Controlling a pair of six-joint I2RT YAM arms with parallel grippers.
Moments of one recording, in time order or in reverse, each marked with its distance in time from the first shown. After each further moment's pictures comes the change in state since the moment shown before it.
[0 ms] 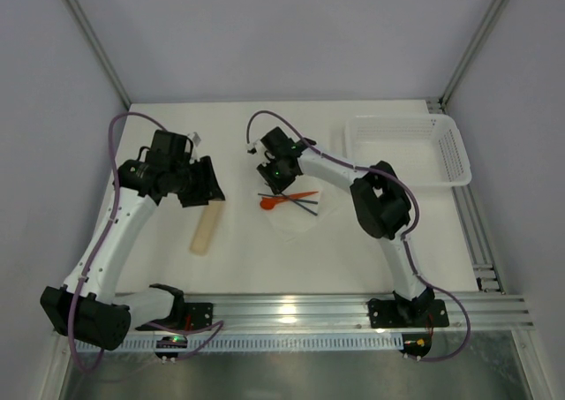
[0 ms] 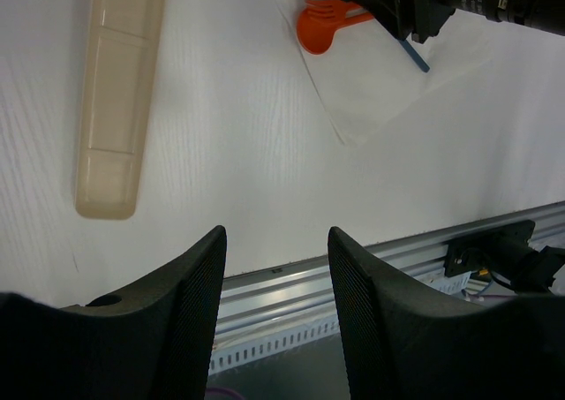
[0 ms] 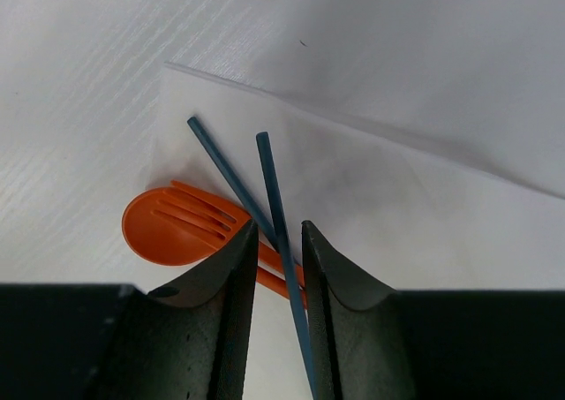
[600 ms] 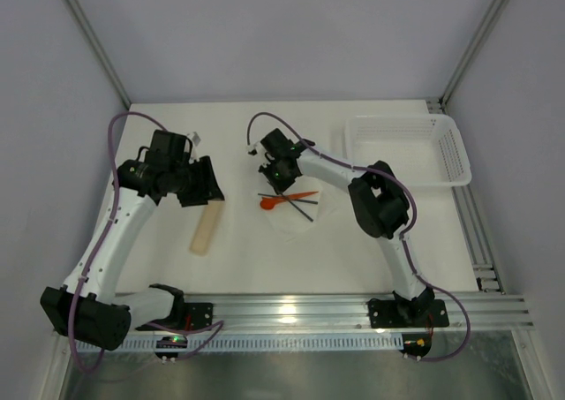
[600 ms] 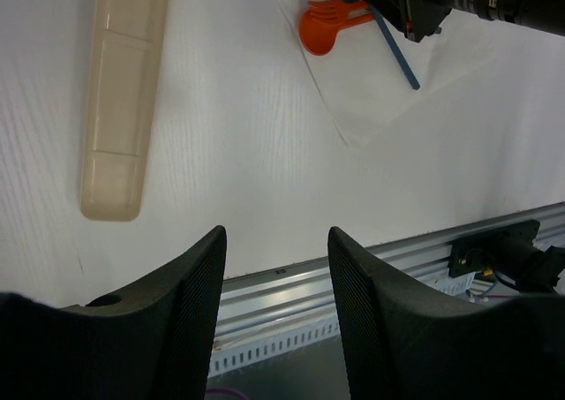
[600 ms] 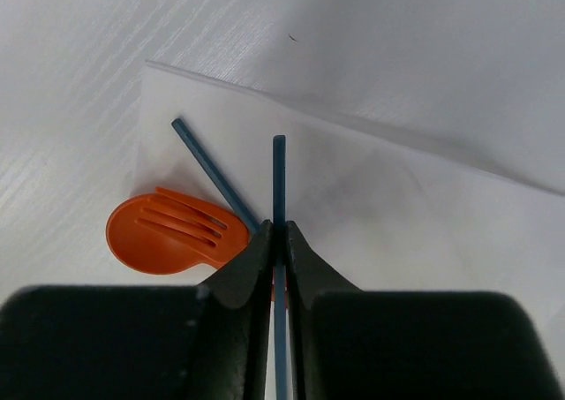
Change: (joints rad) left arm 0.006 -0.001 0.000 0.000 0.000 0.012; right arm 0.000 0.021 0.000 0.000 0.014 0.009
